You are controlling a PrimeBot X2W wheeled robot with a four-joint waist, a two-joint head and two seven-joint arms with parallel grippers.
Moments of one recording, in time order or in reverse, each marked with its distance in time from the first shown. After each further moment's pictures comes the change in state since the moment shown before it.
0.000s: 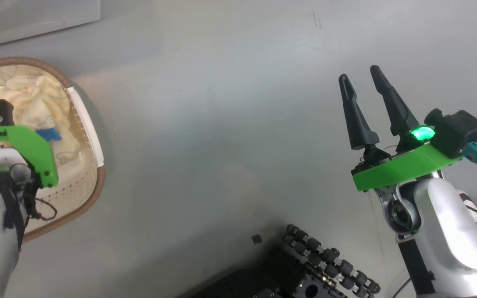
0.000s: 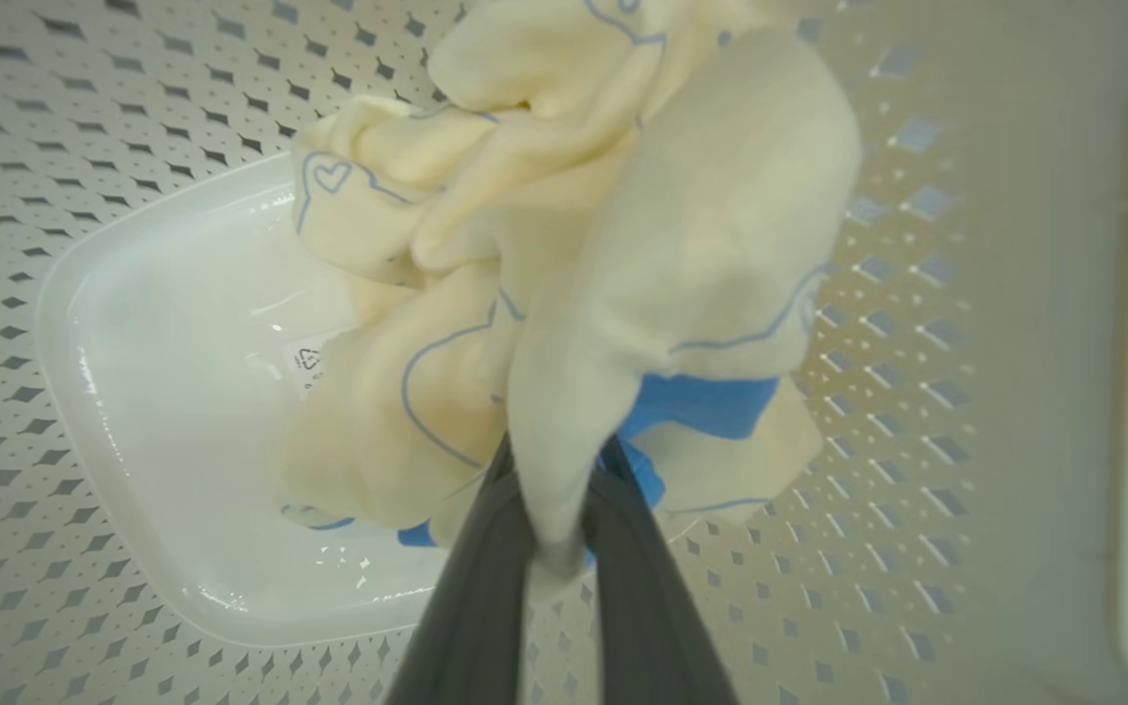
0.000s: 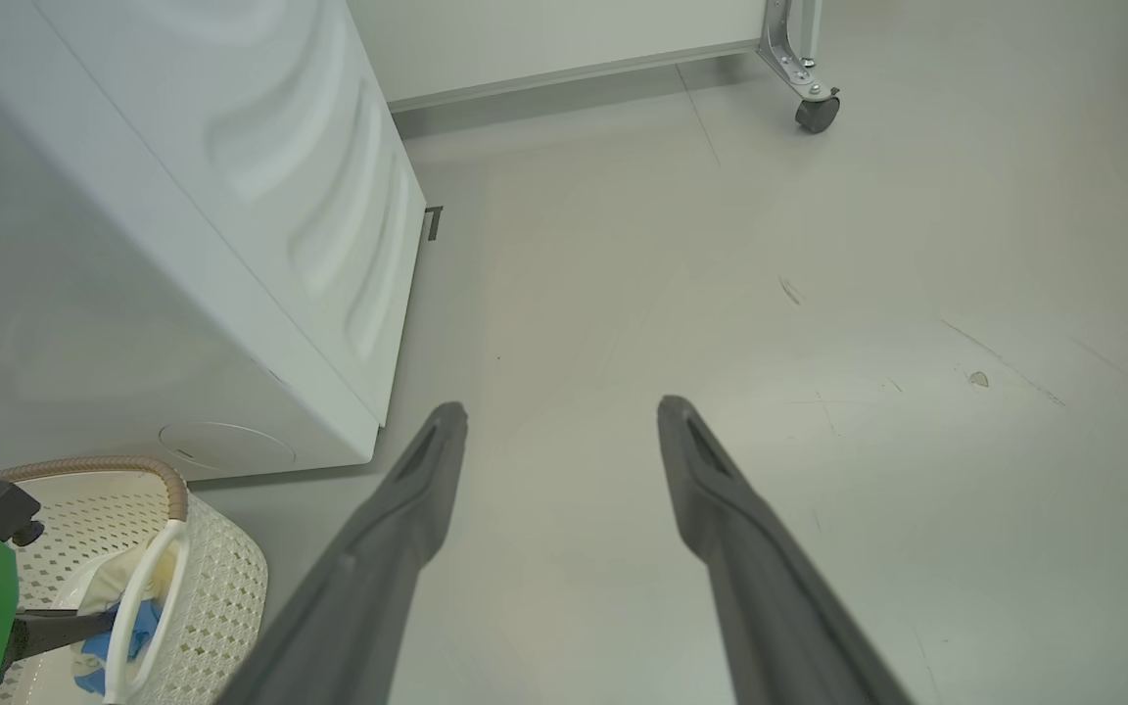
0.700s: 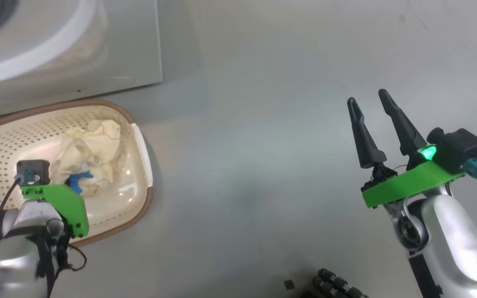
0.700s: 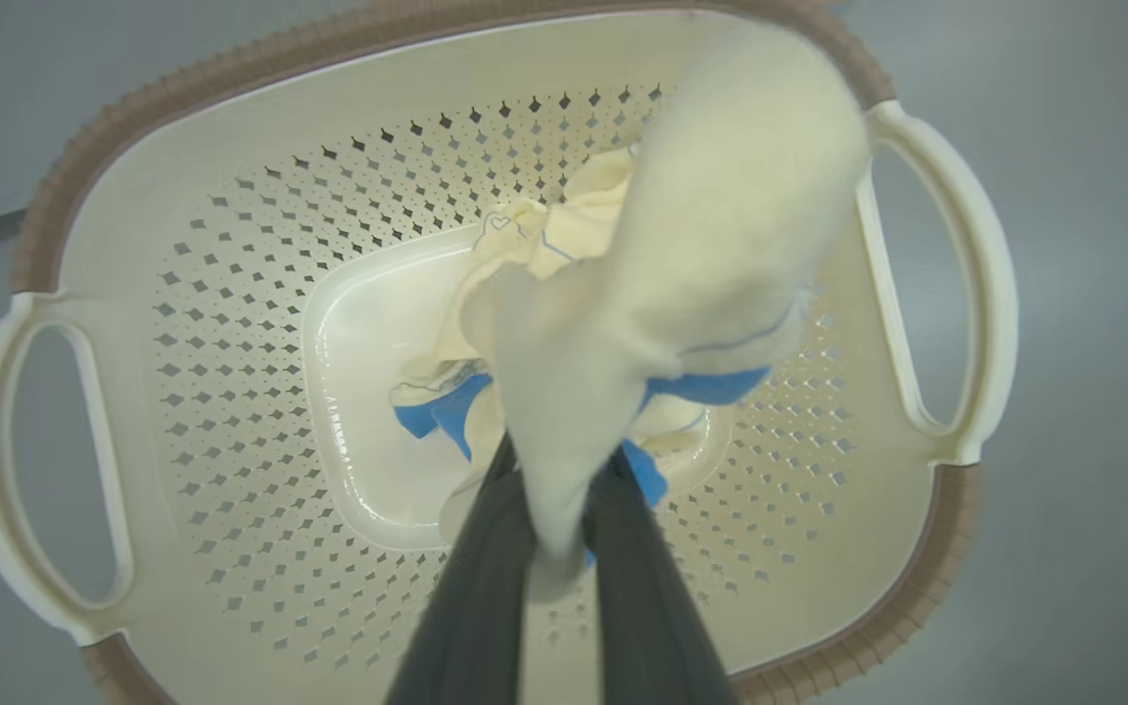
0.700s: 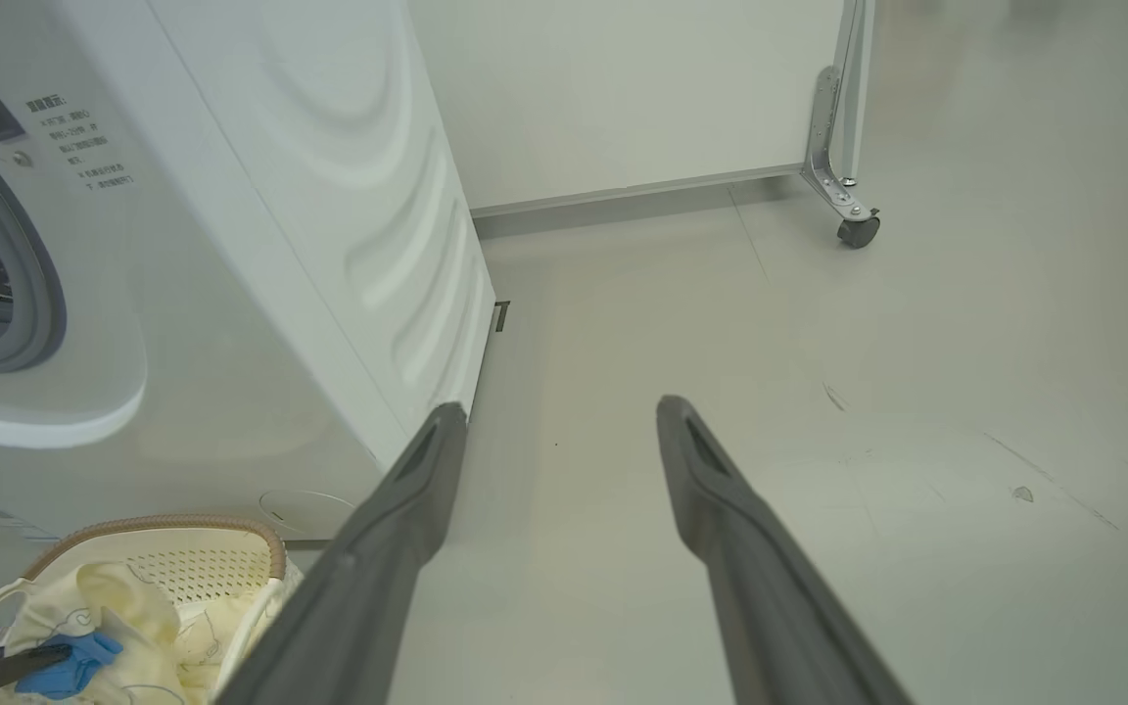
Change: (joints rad) left arm 0.205 -0.052 -0.050 -0.033 -0.065 0.000 -0.202; right arm 0.055 -0.037 -0.014 0.031 -0.034 0.000 0.000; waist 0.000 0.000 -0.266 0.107
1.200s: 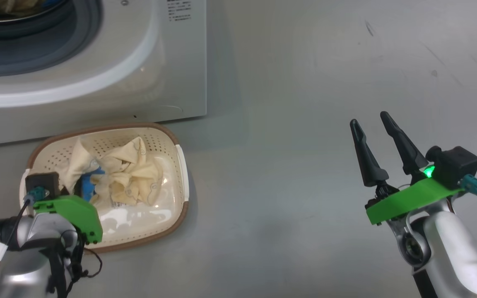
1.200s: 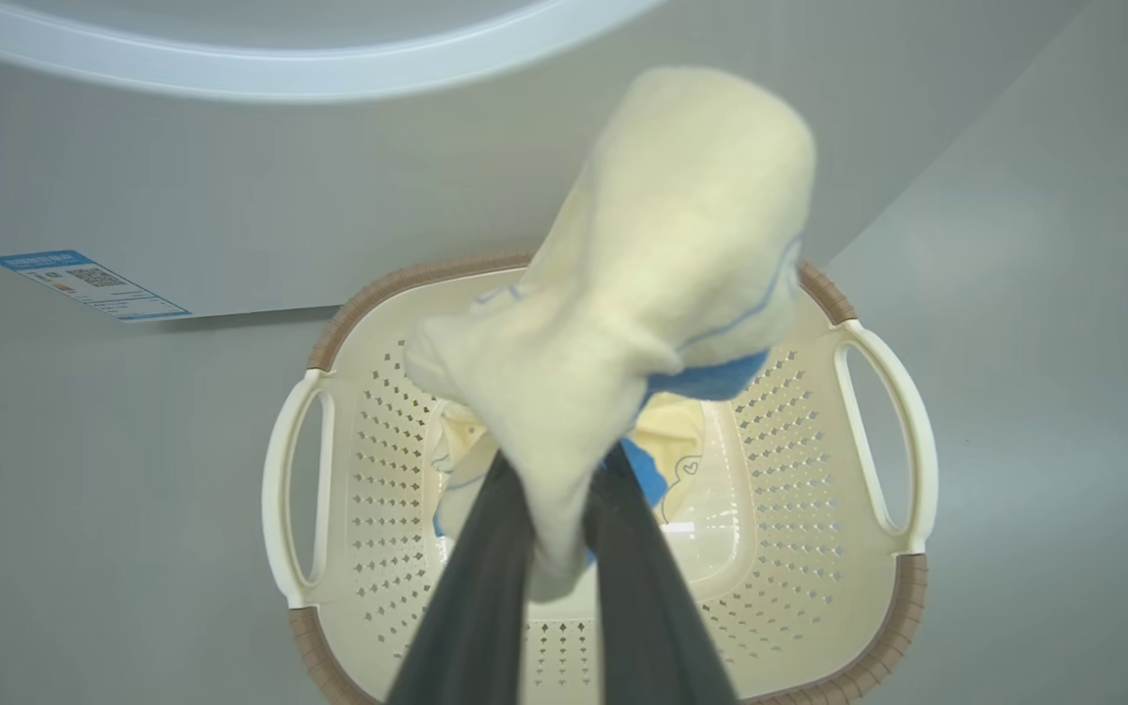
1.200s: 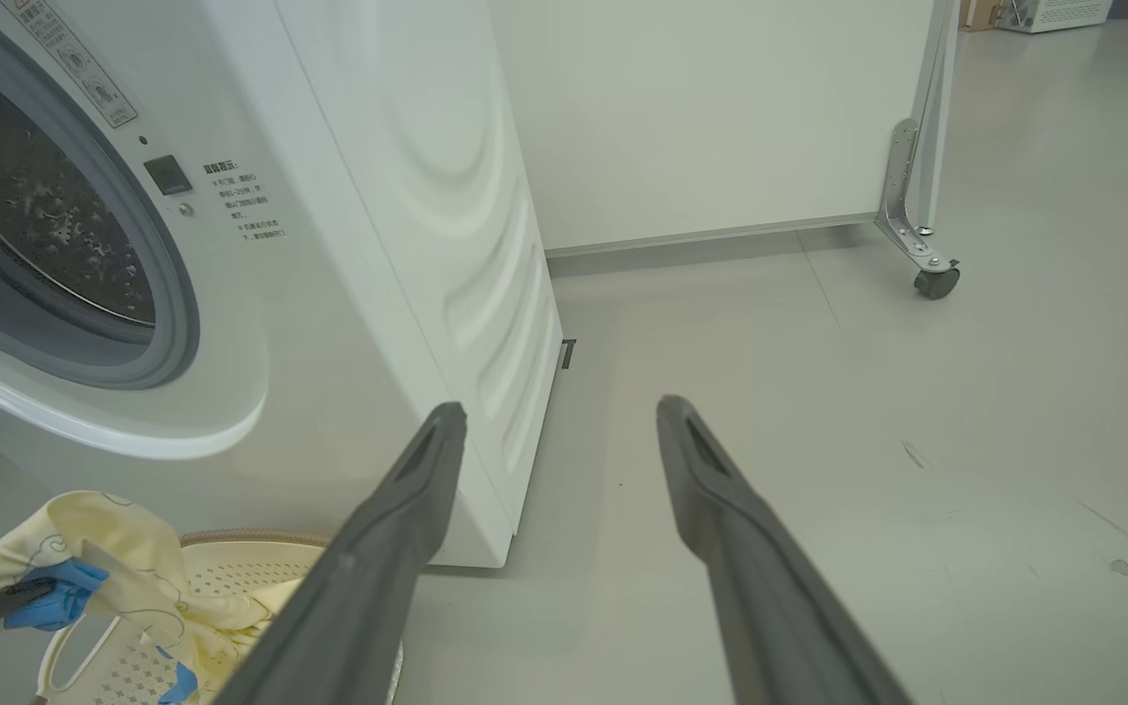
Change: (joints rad) left arm 0.093 -0.007 0.041 -0.105 0.006 0.046 -0.155; right arm 0.062 -0.022 0.000 0.023 -0.009 0.000 0.000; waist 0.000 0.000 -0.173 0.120
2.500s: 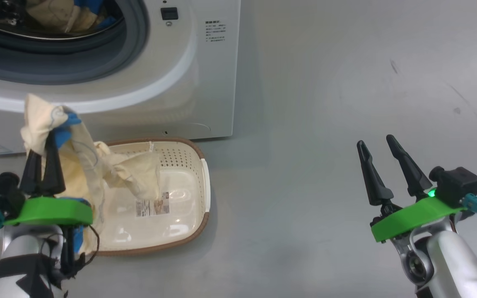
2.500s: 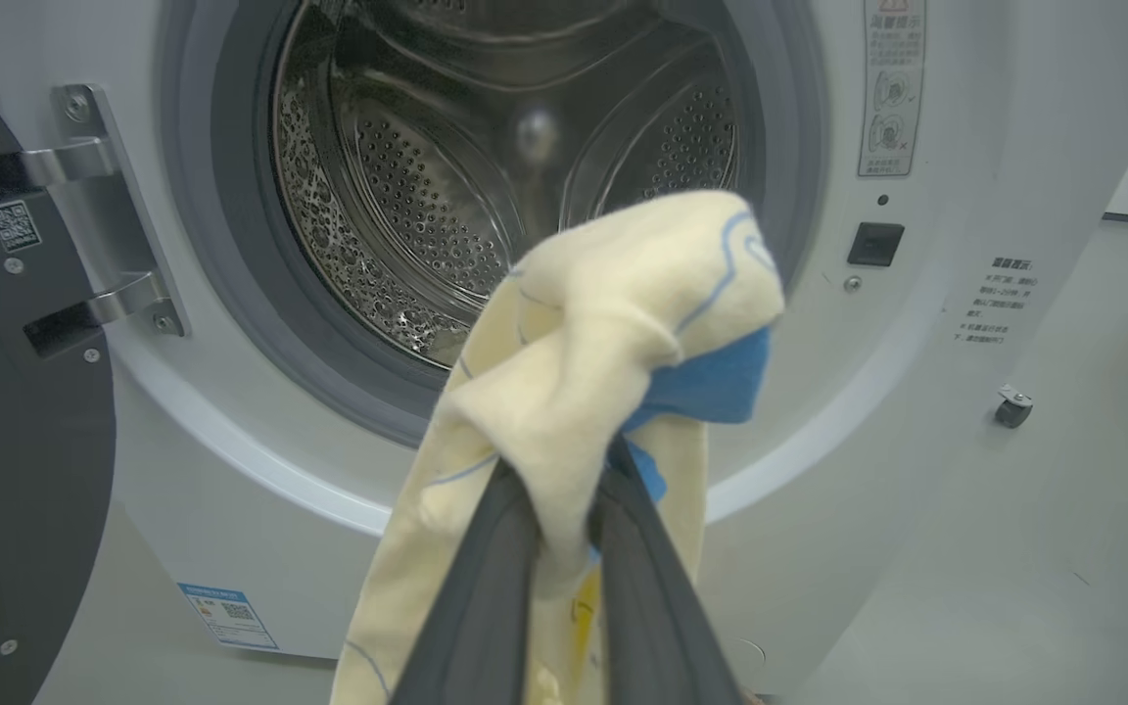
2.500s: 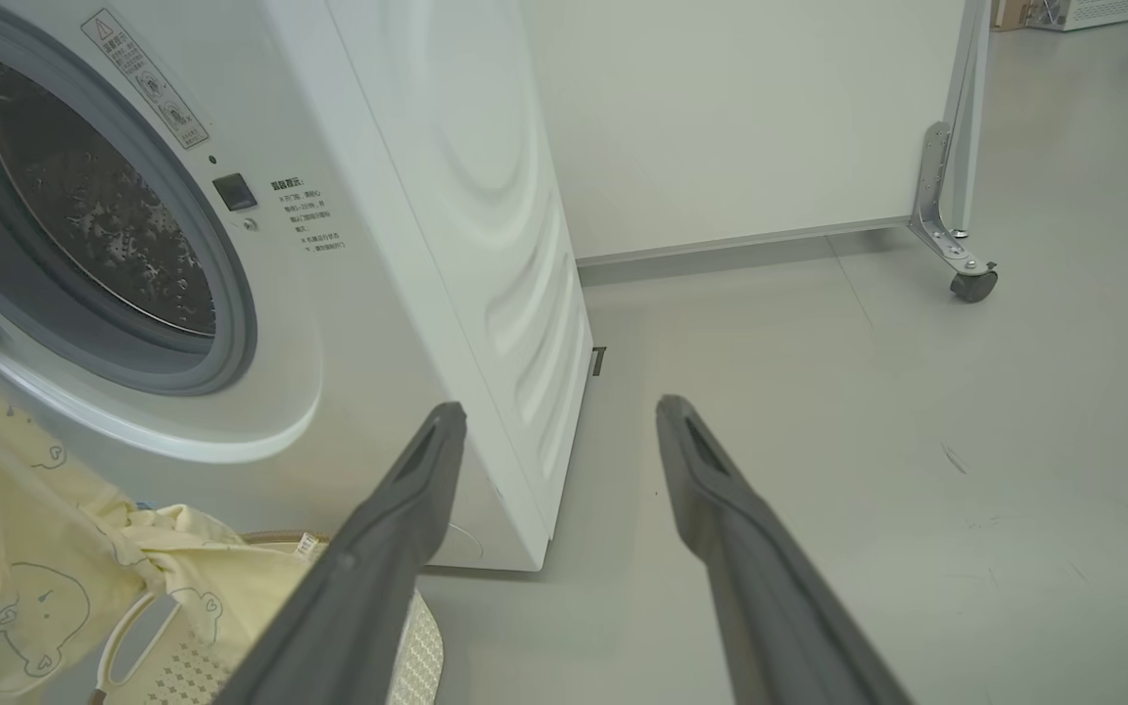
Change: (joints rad) left arm 0.400 -0.039 0.620 -0.897 0.460 0.068 -0.001; right arm 0.078 0.008 -0.037 0.016 0.000 0.000 0.000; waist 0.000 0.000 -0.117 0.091
